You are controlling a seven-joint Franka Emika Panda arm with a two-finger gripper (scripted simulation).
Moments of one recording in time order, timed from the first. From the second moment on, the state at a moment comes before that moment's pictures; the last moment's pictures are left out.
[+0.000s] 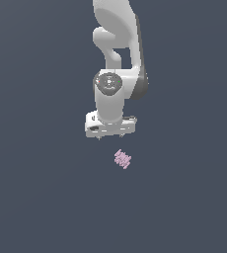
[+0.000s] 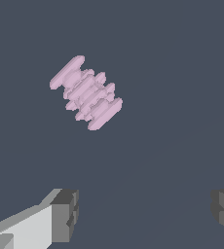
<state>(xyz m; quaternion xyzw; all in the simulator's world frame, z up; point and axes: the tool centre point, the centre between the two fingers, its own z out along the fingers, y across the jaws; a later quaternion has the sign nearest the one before) -0.018 -0.013 0.132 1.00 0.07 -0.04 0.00</state>
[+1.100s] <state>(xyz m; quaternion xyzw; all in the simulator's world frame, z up) 0.036 0.032 0.103 0.93 0.36 -0.01 0.00</state>
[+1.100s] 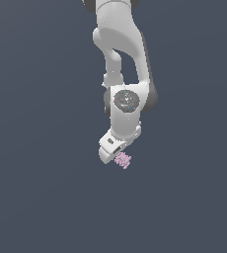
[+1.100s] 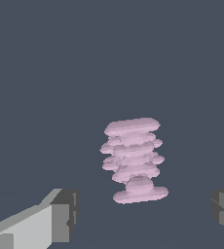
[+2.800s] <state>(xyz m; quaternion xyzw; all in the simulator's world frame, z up) 0.047 0.042 0.047 0.91 0.42 0.00 0.00</state>
